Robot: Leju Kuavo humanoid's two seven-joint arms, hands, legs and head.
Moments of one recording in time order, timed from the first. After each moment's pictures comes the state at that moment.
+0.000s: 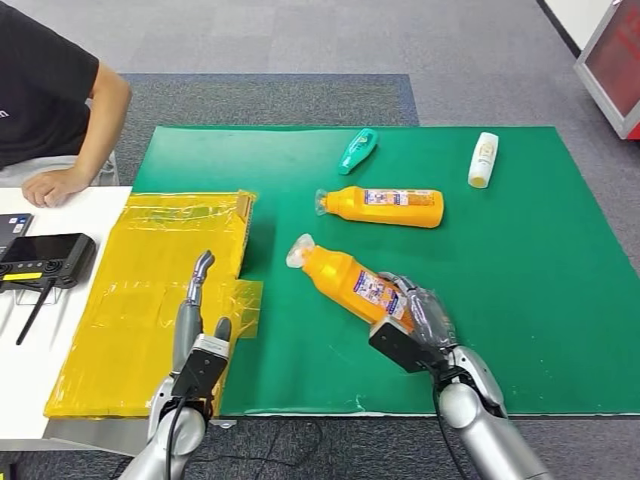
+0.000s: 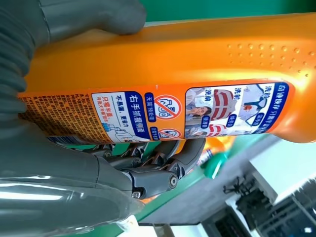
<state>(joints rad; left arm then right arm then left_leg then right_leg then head) -0.07 -0.11 -0.38 -1.31 -0.39 0.42 -0.55 -0.18 -0.14 0.42 -1.26 0.63 -0.17 -0.25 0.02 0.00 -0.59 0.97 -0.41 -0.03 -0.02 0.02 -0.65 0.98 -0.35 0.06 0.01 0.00</state>
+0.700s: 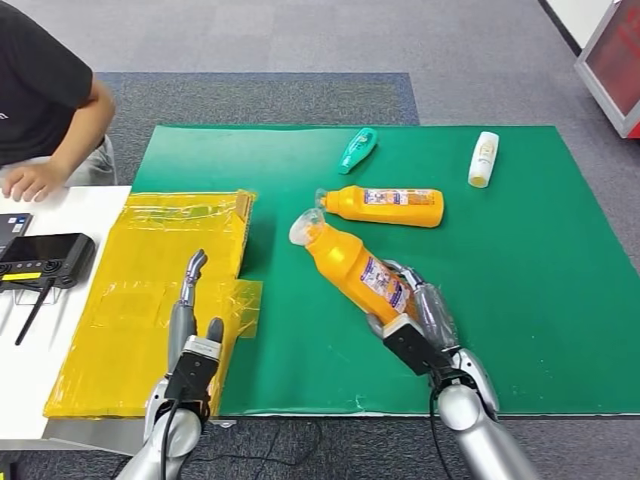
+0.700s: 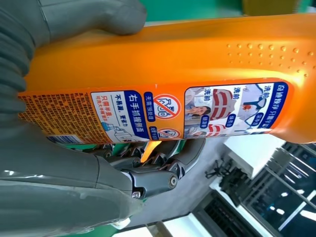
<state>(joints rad) -0.06 -0.10 -0.39 -1.34 -0.34 0.41 -0.56 -0.14 -0.09 0.37 -1.33 0.51 -0.19 -0.37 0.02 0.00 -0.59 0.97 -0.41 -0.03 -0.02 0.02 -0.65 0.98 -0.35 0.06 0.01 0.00</state>
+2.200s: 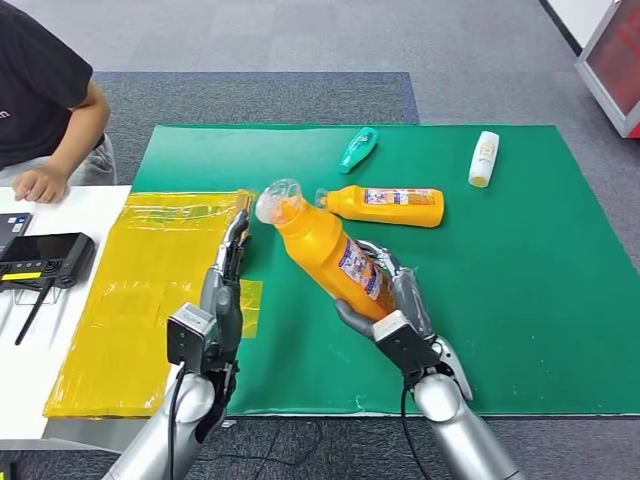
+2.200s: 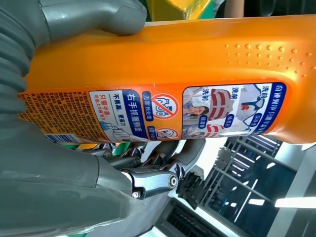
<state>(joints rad) -0.21 -0.12 -0.53 -1.38 -0.04 0.19 -0.60 -0.19 -0.03 0.47 -1.38 0.36 -0.19 -0.46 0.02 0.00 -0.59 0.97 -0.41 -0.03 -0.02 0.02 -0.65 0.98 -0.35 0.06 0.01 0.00</state>
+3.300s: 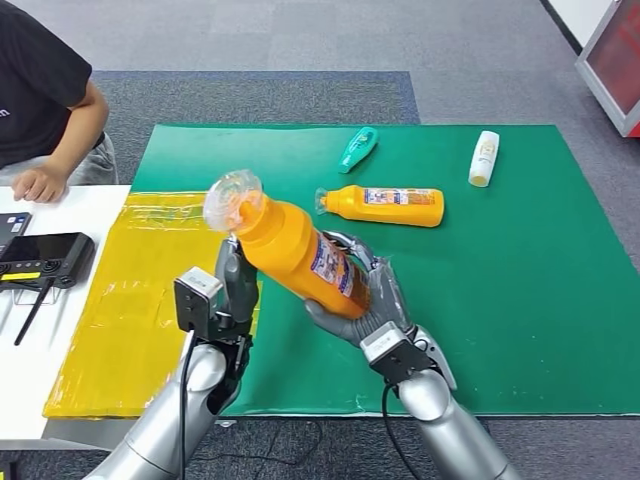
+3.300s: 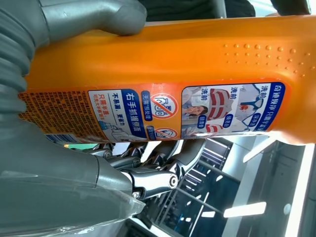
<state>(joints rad) -0.34 -0.16 -0.55 -1.28 0.05 0.16 -0.60 -0.24 -0.02 0.59 -1.48 0.29 -0.16 -0.51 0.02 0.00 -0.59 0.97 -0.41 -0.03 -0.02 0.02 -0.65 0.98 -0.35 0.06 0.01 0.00</state>
